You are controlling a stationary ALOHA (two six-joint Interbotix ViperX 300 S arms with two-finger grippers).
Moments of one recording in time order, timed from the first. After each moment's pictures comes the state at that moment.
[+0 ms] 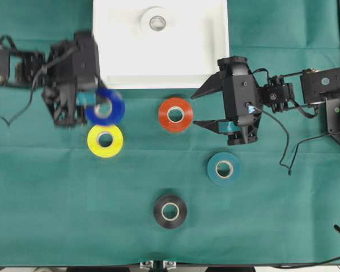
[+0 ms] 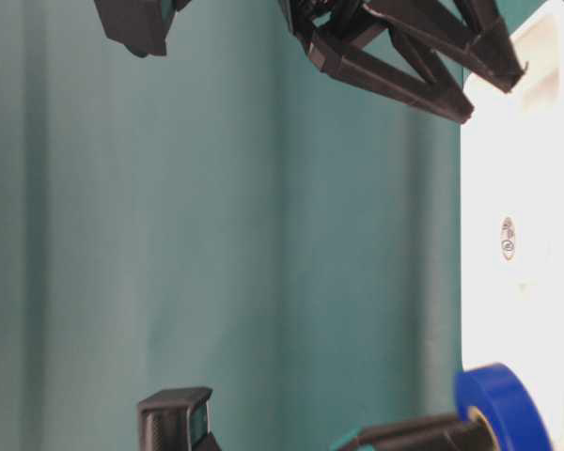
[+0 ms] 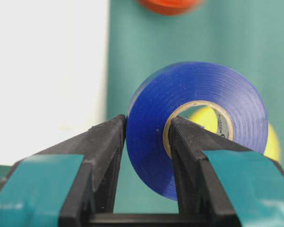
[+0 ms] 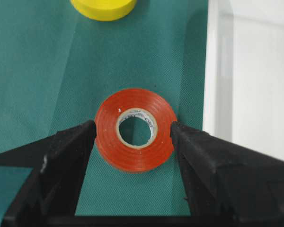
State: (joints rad) left arm 0.10 -0.25 0.81 -0.02 0.29 -0.02; right arm 0.03 -0.21 0.85 -0.22 -0.04 0.23
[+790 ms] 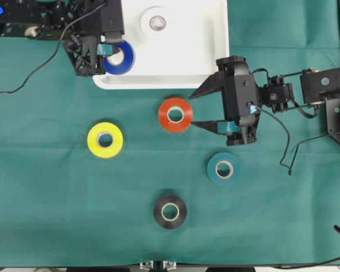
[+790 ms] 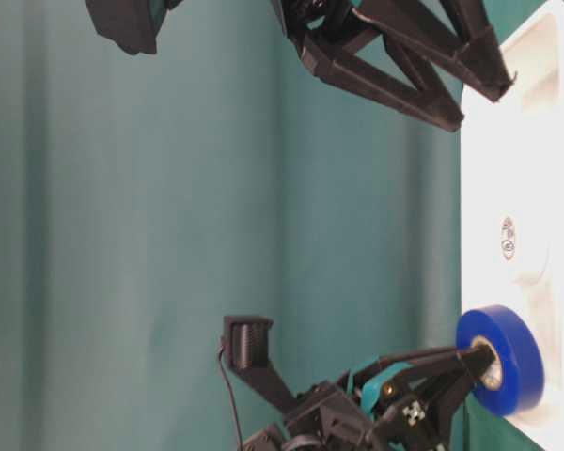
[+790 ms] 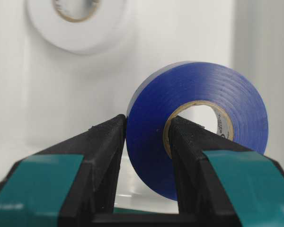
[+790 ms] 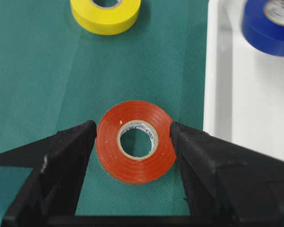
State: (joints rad) left arm 0.37 -0.03 0.67 -0.02 0.27 0.34; right arm 0.03 -0.21 0.85 -0.22 -0.07 0.23
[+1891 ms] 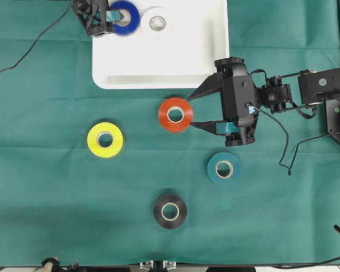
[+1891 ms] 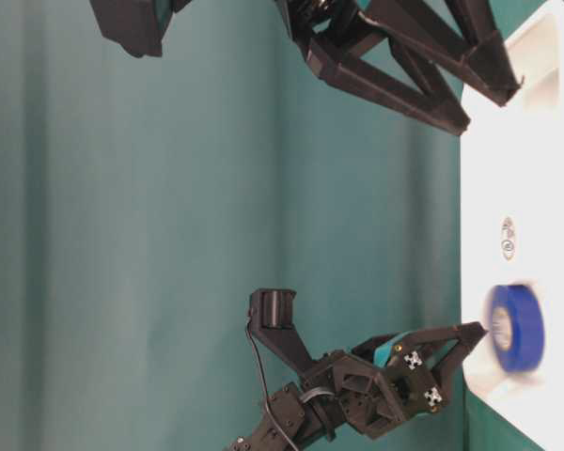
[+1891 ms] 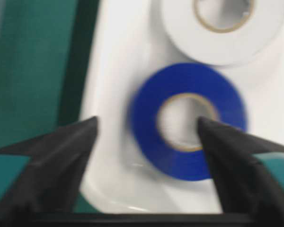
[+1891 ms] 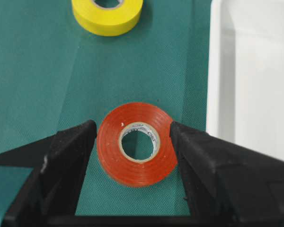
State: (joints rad) left arm 0.54 0.10 0.55 -0.02 0.26 0.41; right arm 0.03 -0.19 0.85 -0.22 -0.09 0.23
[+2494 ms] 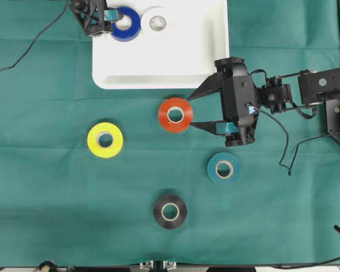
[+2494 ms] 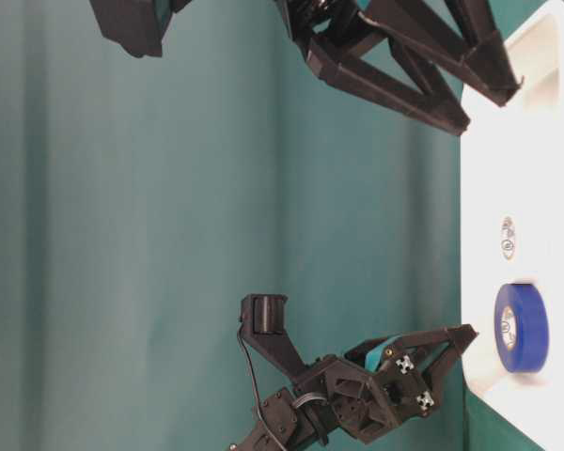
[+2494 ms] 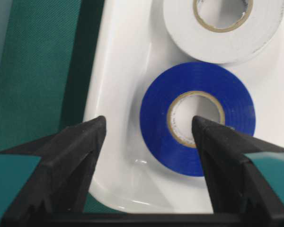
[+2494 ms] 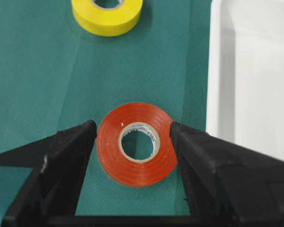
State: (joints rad) left arm 0.54 0.08 0.56 -0.02 0.26 0.41; right arm 0.03 -0.19 0.85 -0.22 -0.09 0.23
